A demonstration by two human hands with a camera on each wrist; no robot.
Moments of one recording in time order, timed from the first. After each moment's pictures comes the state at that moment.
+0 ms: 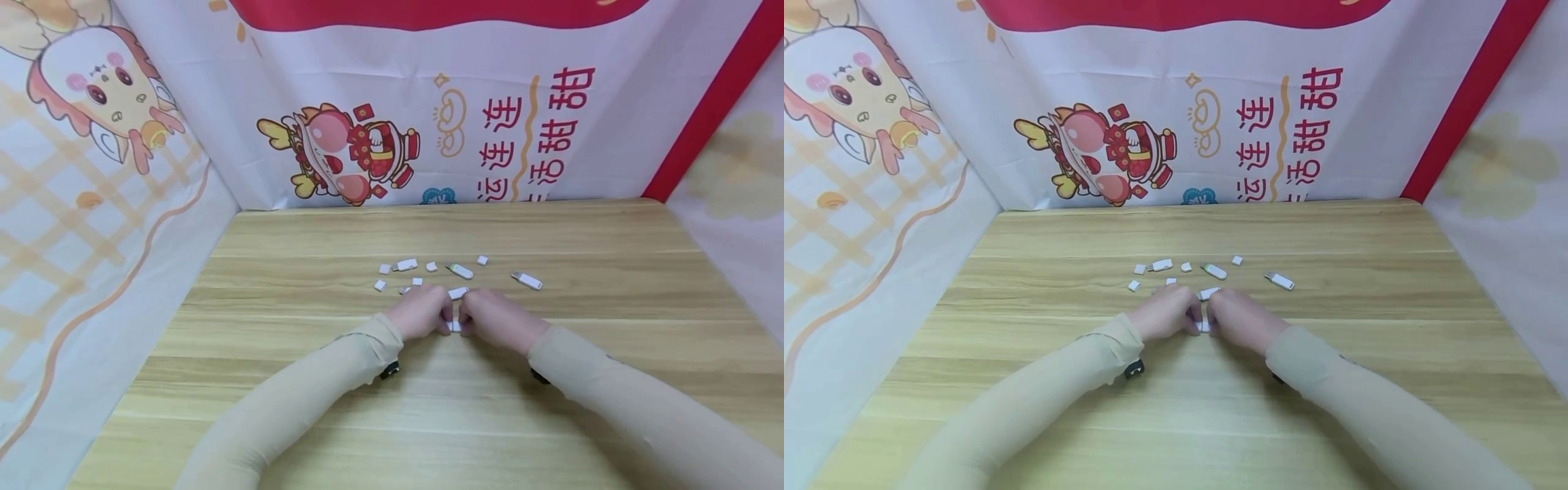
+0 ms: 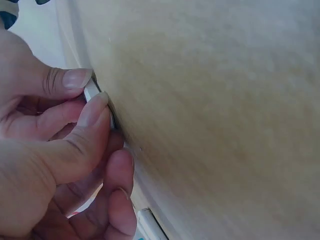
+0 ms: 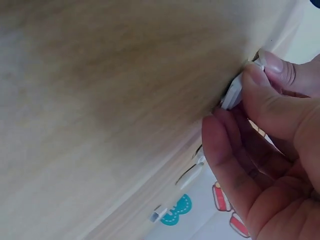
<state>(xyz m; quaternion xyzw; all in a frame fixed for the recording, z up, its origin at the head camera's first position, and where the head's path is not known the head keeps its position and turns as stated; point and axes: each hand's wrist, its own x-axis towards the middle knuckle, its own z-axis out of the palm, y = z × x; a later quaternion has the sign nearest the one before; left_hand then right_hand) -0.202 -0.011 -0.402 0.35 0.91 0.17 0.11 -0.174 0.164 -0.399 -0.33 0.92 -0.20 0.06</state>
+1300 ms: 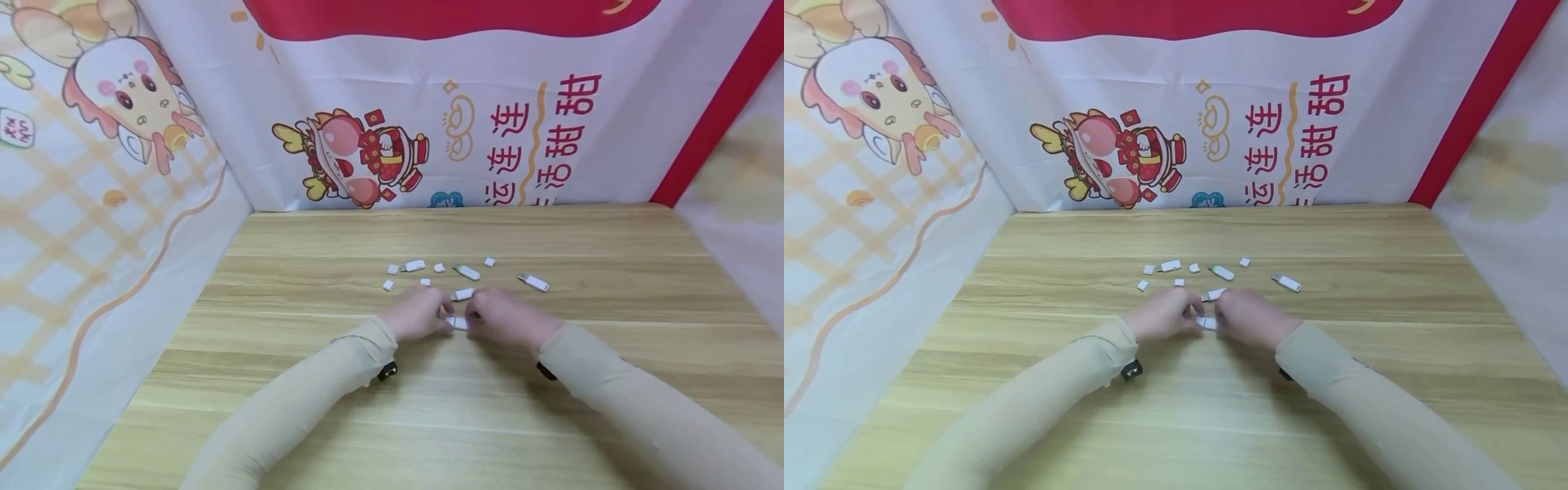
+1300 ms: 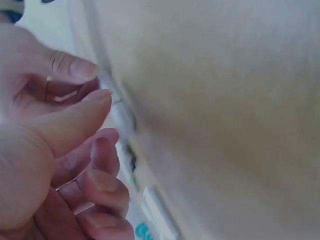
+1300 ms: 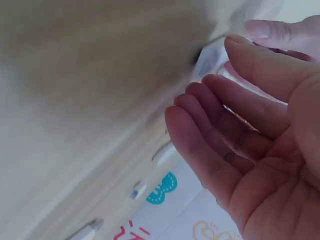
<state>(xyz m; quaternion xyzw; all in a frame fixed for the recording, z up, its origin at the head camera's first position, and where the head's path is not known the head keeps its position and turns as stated) -0.195 -0.030 -0.392 0.33 0.92 0.18 0.12 -0.173 0.164 -0.388 -0.33 0.92 -0.19 0.08</state>
